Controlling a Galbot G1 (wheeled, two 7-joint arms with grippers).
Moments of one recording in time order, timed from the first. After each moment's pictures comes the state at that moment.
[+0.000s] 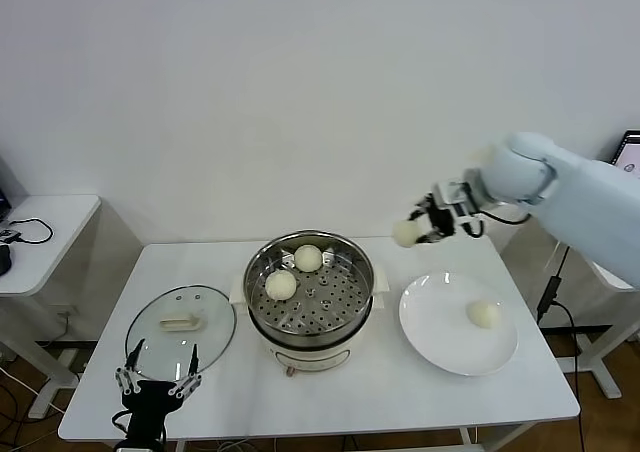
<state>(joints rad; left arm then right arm) 1.83 -1.32 -0.60 -2.24 0.11 0.07 -0.20 0.50 0.71 -1.02 1.55 0.12 -0.26 -1.02</state>
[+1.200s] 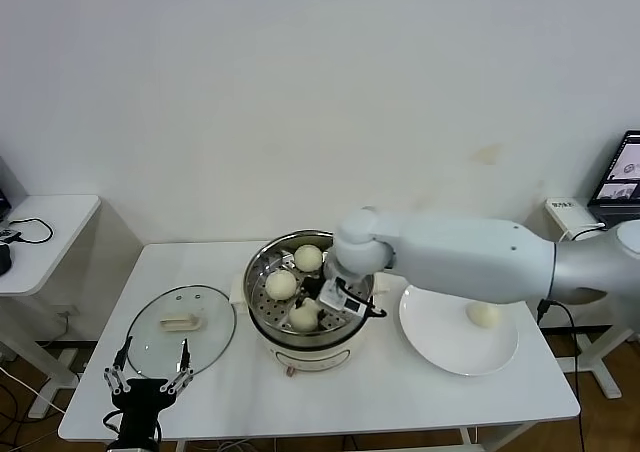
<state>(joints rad) 1.84 -1.38 -0.62 -2.27 0.11 0.07 -0.21 0.43 1.10 -1.26 1.57 -0.15 0.11 -0.92</state>
